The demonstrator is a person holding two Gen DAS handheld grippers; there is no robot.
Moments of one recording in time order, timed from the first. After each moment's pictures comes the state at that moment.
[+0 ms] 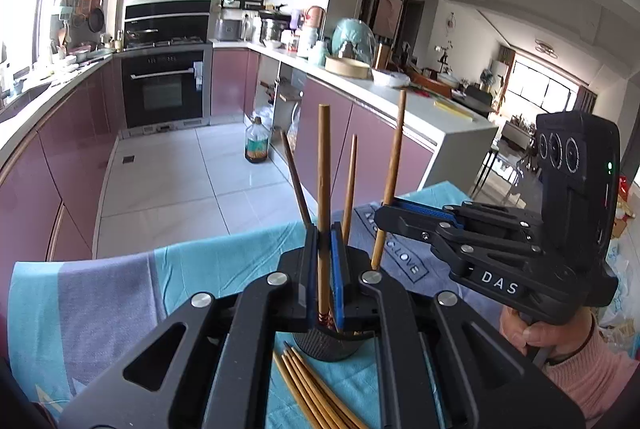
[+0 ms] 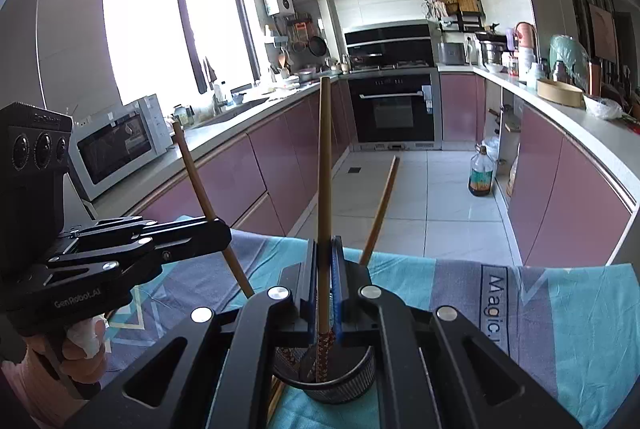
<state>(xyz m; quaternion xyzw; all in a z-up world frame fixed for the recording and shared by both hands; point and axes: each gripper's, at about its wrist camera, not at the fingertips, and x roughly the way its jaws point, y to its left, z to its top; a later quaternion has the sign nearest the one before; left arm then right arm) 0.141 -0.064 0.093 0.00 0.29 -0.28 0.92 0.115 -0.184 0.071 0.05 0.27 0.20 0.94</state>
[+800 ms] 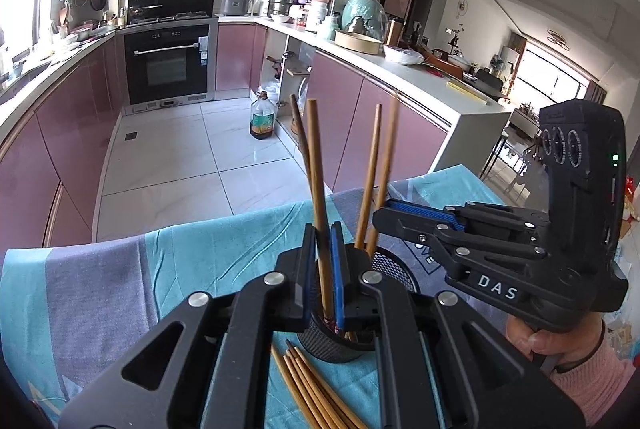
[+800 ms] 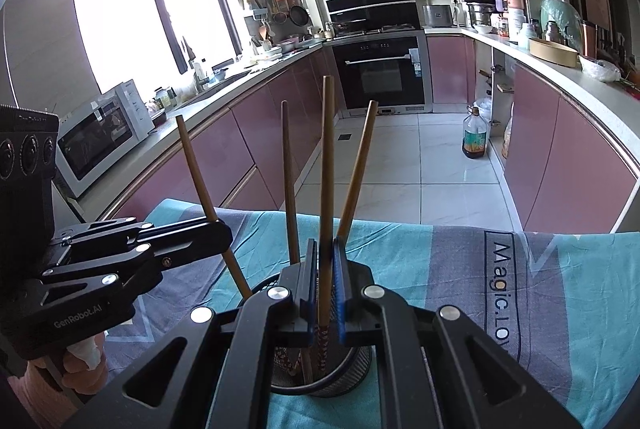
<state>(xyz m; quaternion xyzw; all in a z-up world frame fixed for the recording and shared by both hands) 0.193 -0.070 0.070 -0.01 0.33 -0.26 0.91 0.144 -0.187 0.044 0.07 0.33 0.18 0.92</state>
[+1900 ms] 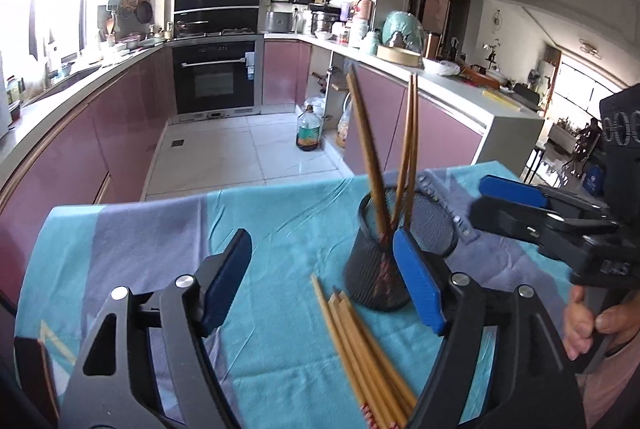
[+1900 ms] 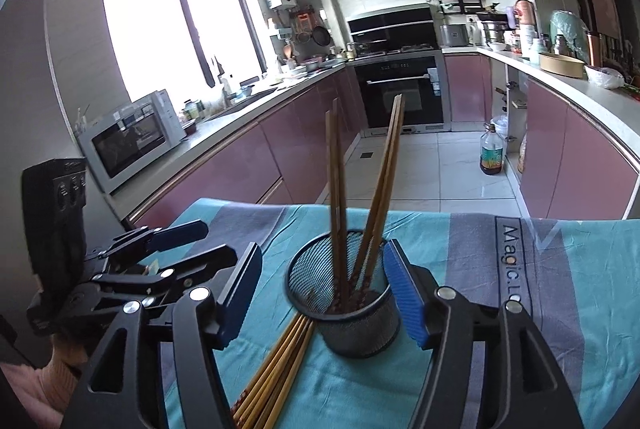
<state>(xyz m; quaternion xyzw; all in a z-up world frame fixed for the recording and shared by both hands) 0.137 -0.023 0.031 0.00 0.30 -0.18 0.94 0.074 -0.186 0.044 0.07 0.28 0.23 0.93</state>
